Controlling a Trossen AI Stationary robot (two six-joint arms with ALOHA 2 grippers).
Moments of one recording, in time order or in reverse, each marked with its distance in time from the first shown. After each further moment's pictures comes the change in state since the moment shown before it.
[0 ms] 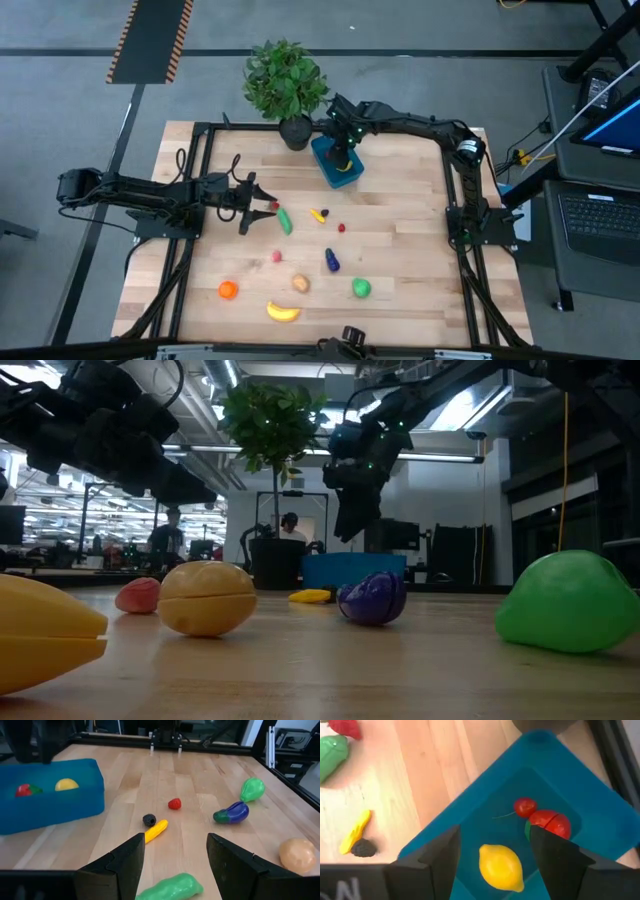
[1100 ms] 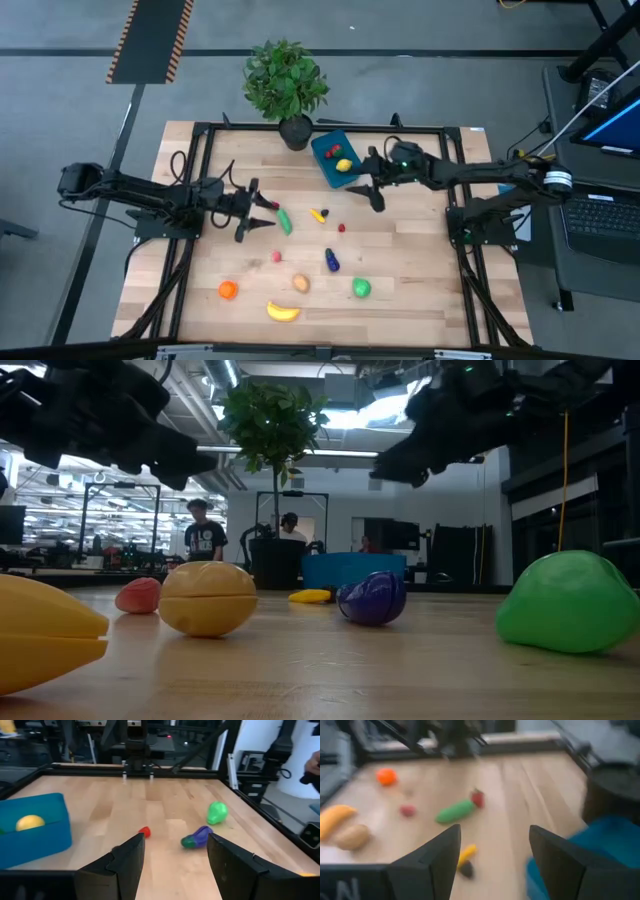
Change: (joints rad) left arm -0.121 -0.001 0.000 0.129 0.013 -0.021; right arm 0.209 -0.736 -1.059 1.126 -0.122 0.100
